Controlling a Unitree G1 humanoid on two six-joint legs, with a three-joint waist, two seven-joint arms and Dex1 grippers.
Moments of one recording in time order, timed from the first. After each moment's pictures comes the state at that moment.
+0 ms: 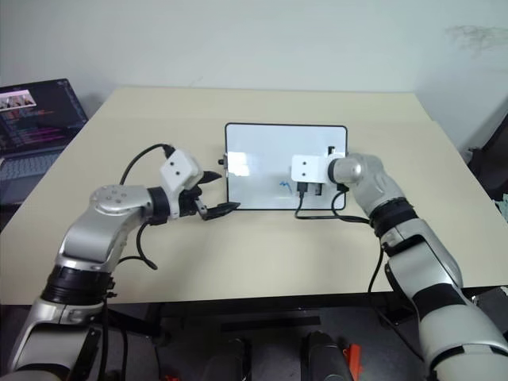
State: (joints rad) left arm -0.58 0.68 -0.09 -0.02 -0.20 0.52 -0.88; right arm -1.10 -0.45 0.47 0.82 -0.46 -0.12 0.72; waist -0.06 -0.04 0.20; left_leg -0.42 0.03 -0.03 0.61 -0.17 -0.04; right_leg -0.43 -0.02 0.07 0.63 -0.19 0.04
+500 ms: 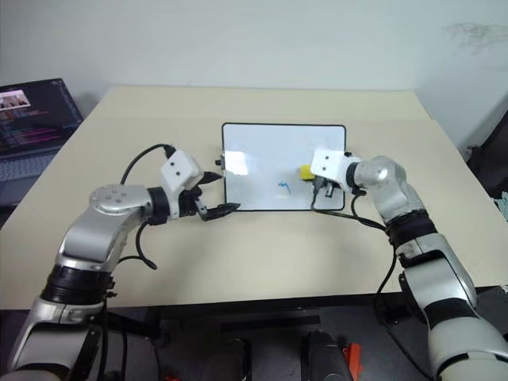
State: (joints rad) left arm -0.58 0.68 -0.09 -0.02 -0.20 0.52 -0.89; right arm -0.99 -0.49 0.26 0.56 -0.20 0.00 0.88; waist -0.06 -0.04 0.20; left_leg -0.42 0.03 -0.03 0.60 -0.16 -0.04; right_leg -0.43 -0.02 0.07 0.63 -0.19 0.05
